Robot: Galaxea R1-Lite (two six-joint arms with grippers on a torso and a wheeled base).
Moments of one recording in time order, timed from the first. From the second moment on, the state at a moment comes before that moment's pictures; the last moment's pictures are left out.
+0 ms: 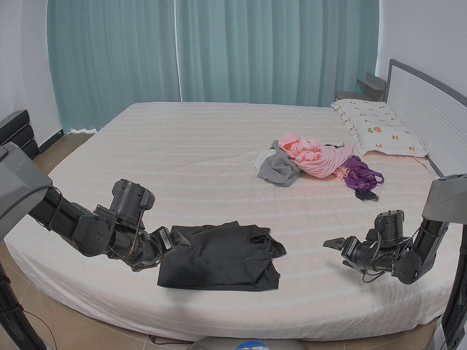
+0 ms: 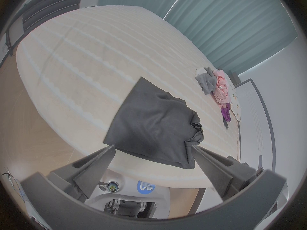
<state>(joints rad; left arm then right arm) -0.36 1.95 -0.85 -0.16 -0.10 -0.84 0.20 2.20 -0.45 -1.05 0.21 0.81</state>
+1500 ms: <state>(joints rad) -0.37 1.95 -0.82 -0.16 -0.09 -0.84 0.35 2.20 -0.73 -0.42 -0.27 0.53</state>
